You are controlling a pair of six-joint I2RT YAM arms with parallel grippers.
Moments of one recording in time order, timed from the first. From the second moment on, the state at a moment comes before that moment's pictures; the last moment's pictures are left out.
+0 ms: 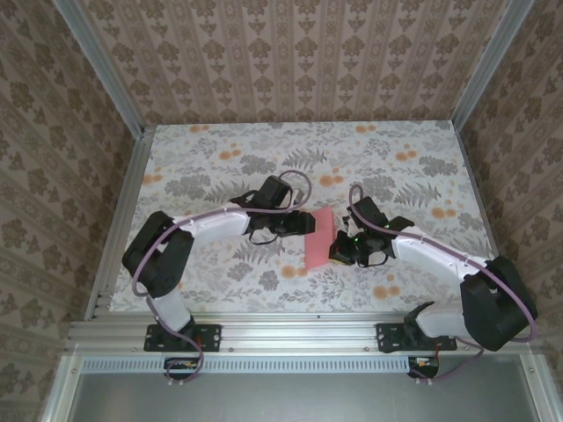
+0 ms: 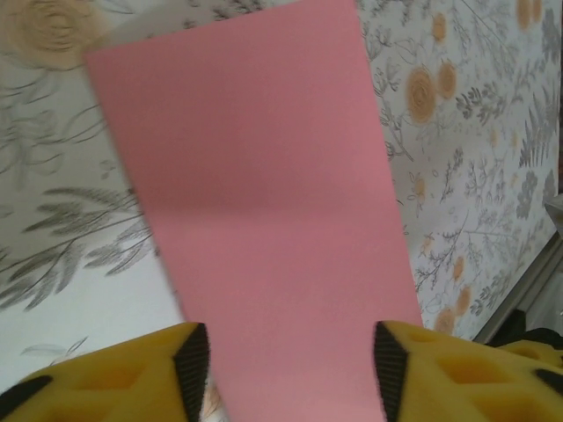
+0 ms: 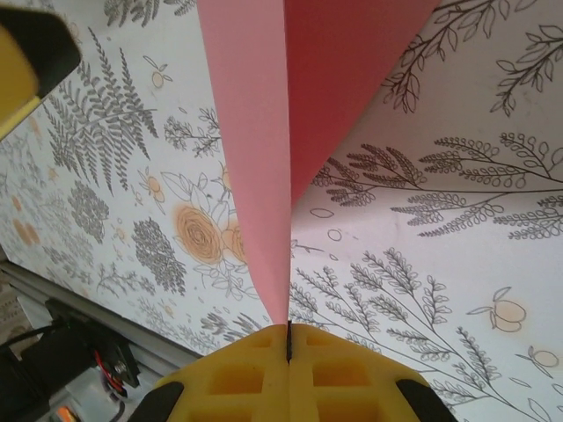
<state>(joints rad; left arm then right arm) -0.77 1.76 1.08 -0.22 0.46 -0.68 0.48 1.31 0.72 -0.56 -0.45 0.81</state>
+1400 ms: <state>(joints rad) -0.78 1.94 1.12 -0.22 0.46 -0.70 0.46 1.37 0.72 -0.52 -0.44 0.83</state>
